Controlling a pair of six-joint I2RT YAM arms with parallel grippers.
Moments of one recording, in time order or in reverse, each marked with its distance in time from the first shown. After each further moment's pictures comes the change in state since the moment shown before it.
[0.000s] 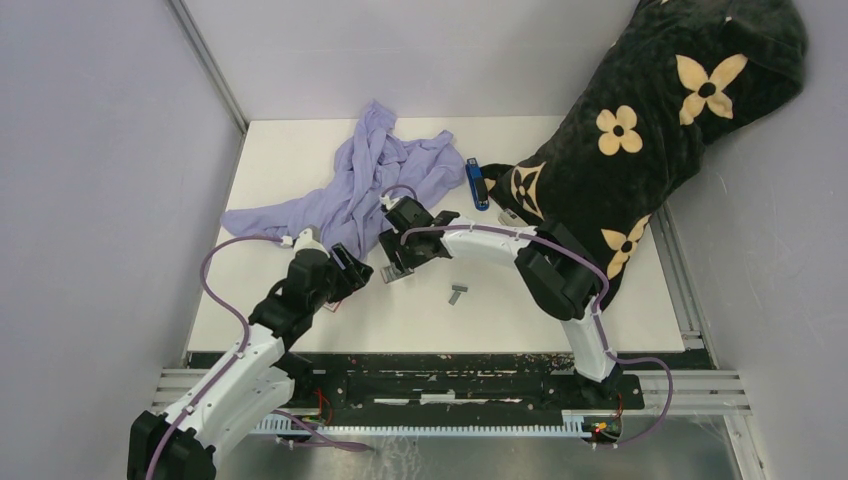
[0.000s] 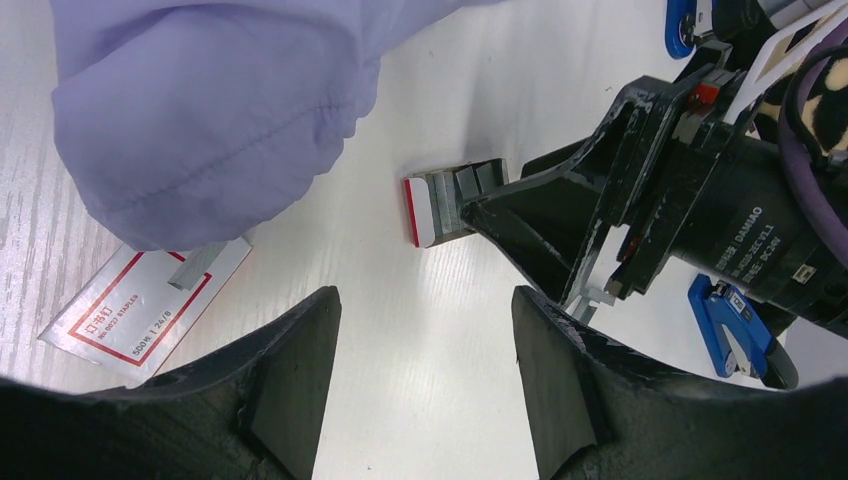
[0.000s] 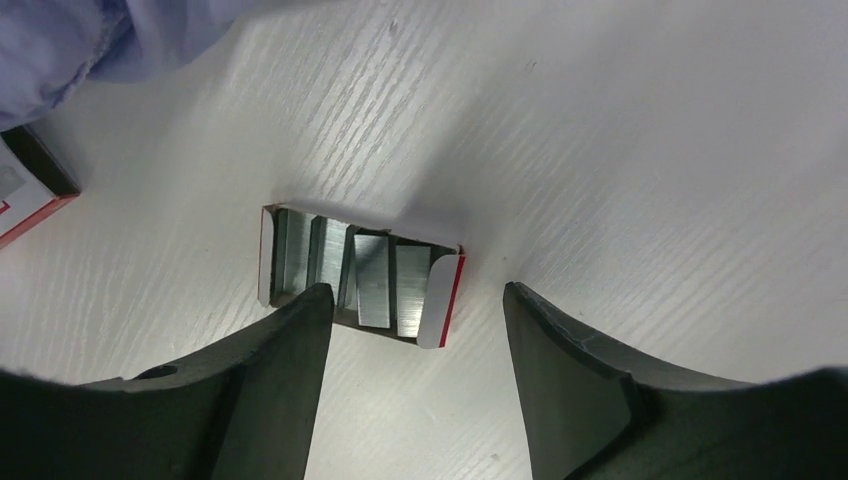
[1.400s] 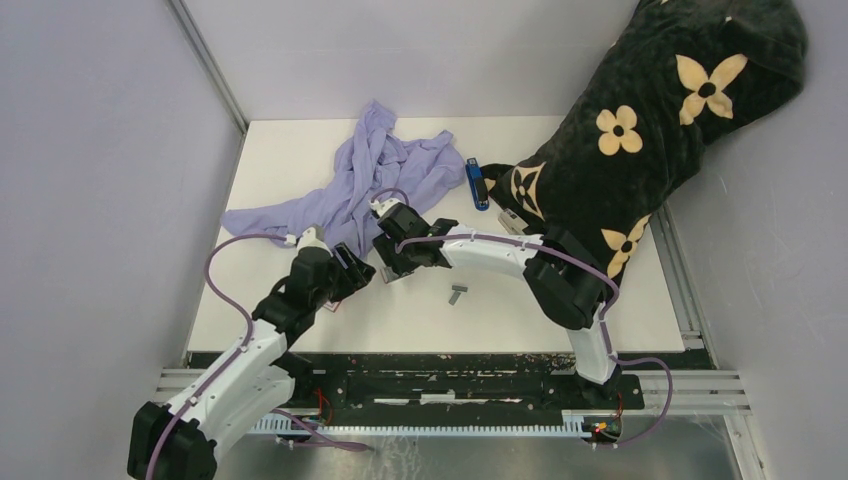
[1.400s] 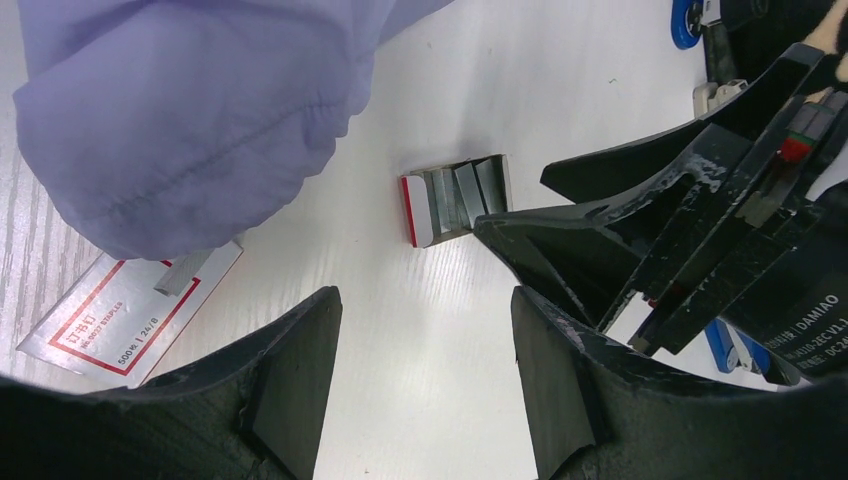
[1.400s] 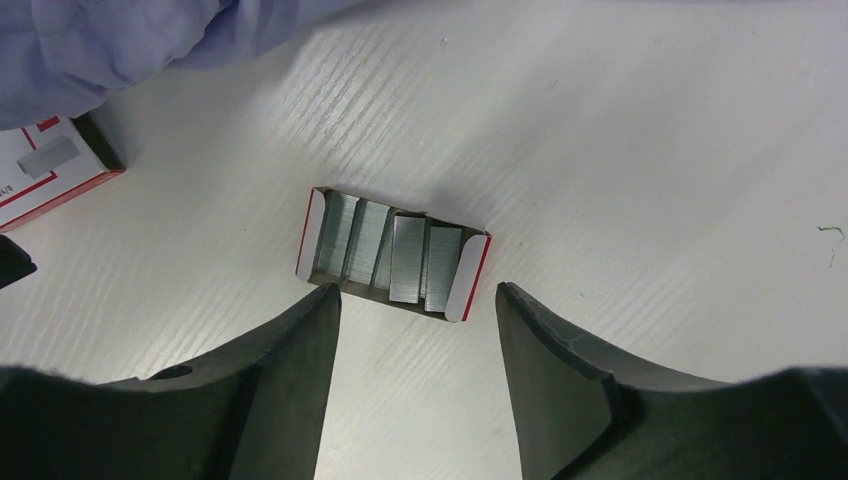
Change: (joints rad) left arm 0.000 0.053 0.000 0.030 0.018 0.000; right arm 0.061 -0.064 -0.031 0.030 0.105 -0.061
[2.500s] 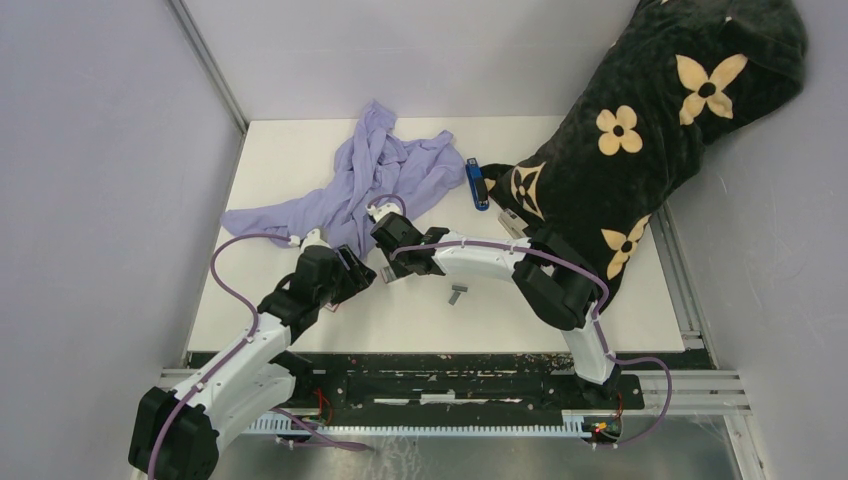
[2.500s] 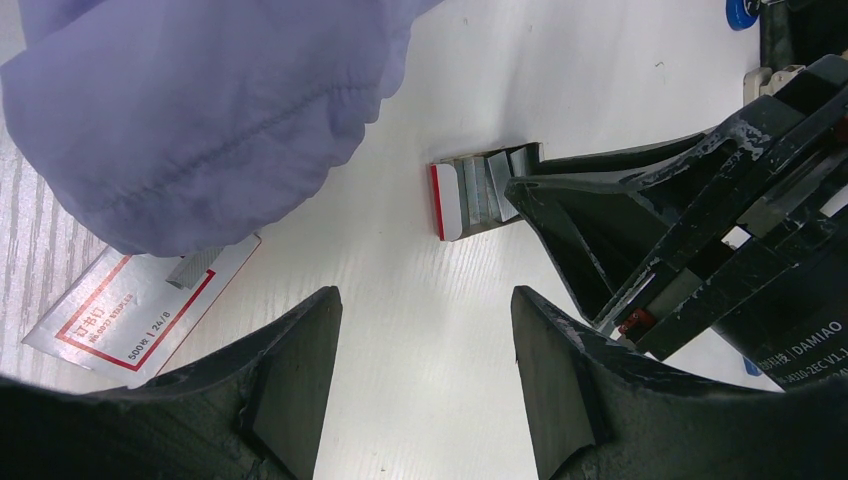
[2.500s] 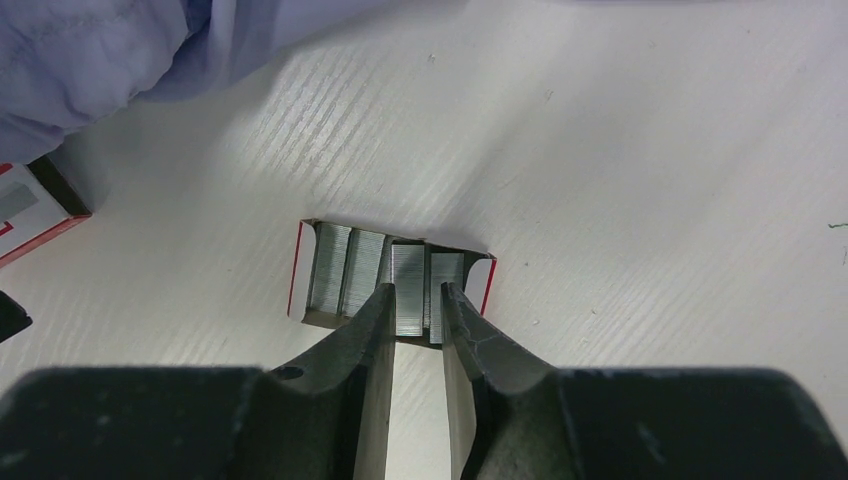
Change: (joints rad) left arm 0.000 0.064 0.000 0.002 0.001 0.000; right arm 0.040 0.043 -0.001 0.049 0.109 0.049
